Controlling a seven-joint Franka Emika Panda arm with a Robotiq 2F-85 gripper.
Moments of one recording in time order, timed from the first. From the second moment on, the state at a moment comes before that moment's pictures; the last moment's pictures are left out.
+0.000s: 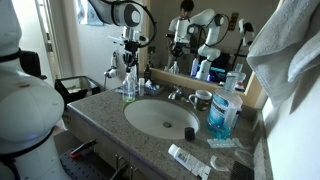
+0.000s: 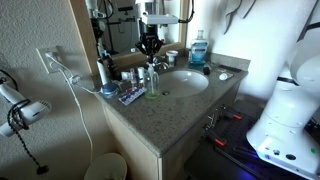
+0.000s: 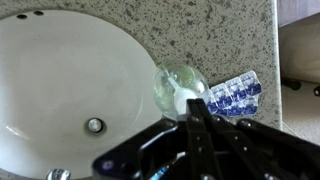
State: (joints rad) arm 0.13 -0.03 0.13 -2.11 0.08 2.03 0.43
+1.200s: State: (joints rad) arm 0.14 -0.04 0.15 -2.13 0.02 2.05 0.52
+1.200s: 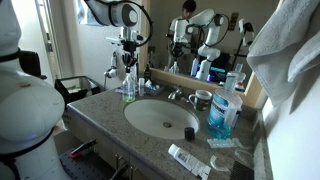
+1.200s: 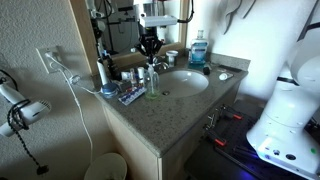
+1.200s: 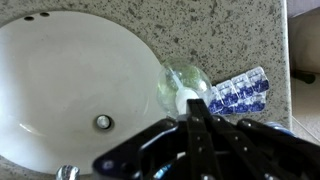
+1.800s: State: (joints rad) arm 0.14 -0.07 0.15 -2.19 0.02 2.13 0.52
